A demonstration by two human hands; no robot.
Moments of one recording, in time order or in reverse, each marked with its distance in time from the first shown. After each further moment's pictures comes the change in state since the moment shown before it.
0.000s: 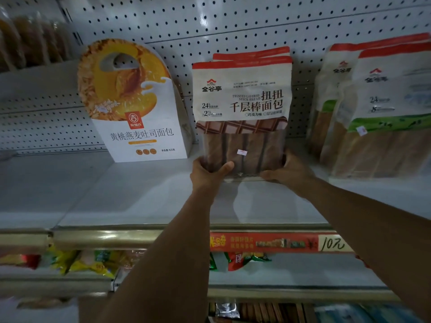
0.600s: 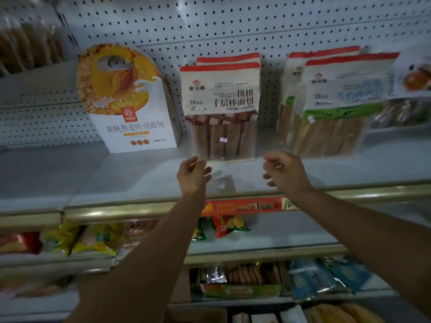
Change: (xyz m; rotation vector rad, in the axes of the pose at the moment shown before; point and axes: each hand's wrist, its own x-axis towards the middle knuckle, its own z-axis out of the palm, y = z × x) left_hand -0.108 0.030 -0.026 -0.439 0.029 -0.143; right_hand -0.125 -0.025 -0.011 -0.180 0.269 -0.114
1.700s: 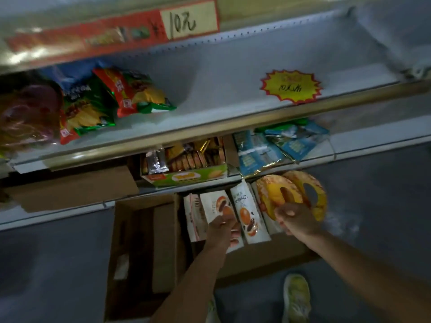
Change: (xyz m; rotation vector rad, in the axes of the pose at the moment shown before) left_hand -0.266 -0.395 -0.024 0.491 -0.187 -0.861; right_hand -0.292 0.372 -0.142 -0.204 -0.286 0.847
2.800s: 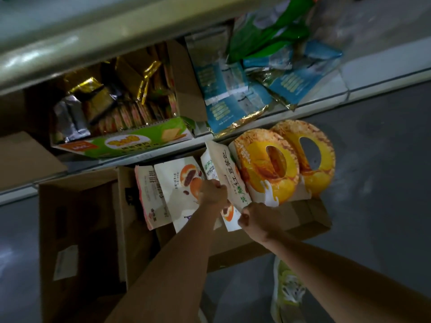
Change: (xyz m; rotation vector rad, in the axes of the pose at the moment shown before) left_hand 0.246 -0.095 0.111 0.490 0.194 0.047; right_hand 0.136 0.166 0.083 -0.704 -0.167 -0.189
